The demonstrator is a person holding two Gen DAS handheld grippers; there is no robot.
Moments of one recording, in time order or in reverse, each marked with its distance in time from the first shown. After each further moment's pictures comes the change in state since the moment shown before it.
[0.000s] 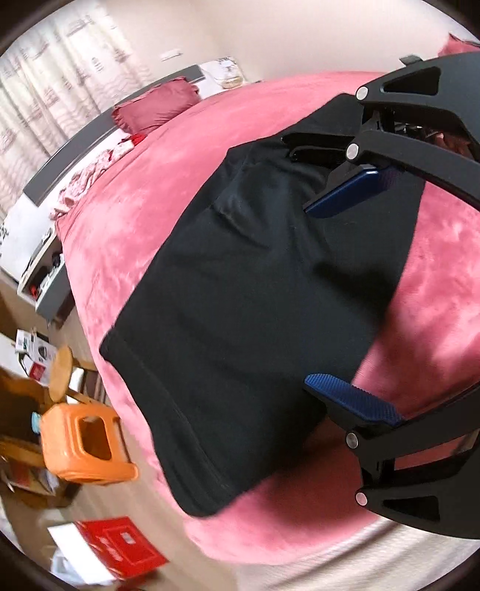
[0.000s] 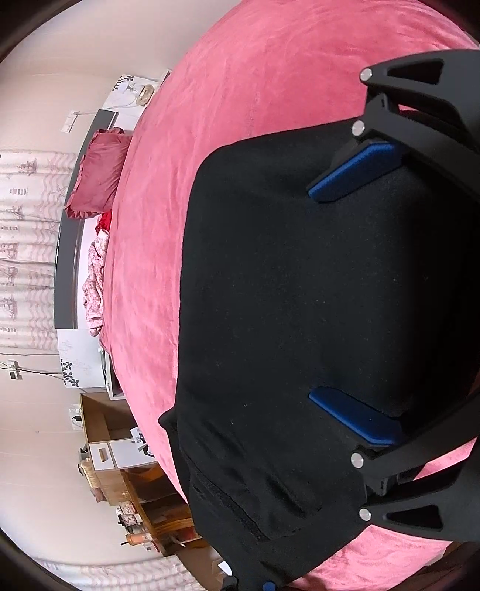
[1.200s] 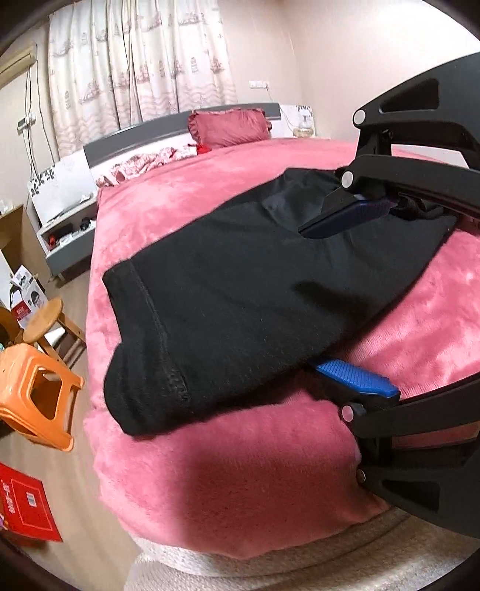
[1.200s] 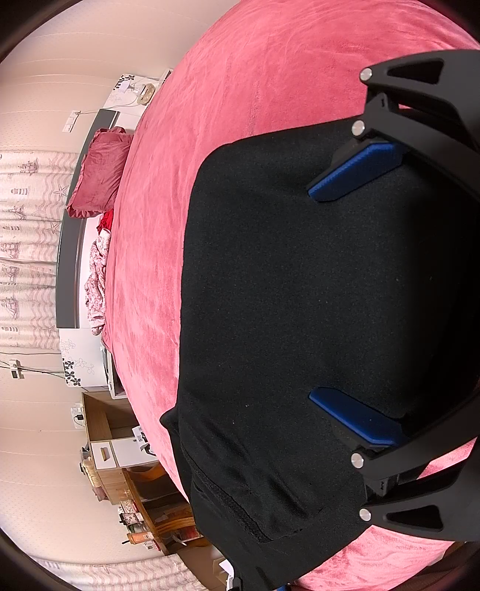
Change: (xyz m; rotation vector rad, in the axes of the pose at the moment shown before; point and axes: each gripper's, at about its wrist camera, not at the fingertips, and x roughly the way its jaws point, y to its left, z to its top) left arm -0.008 0.070 -0.003 -0.359 -0.028 -0.219; right arm 0.001 0.000 0.000 0.000 -0.005 0.003
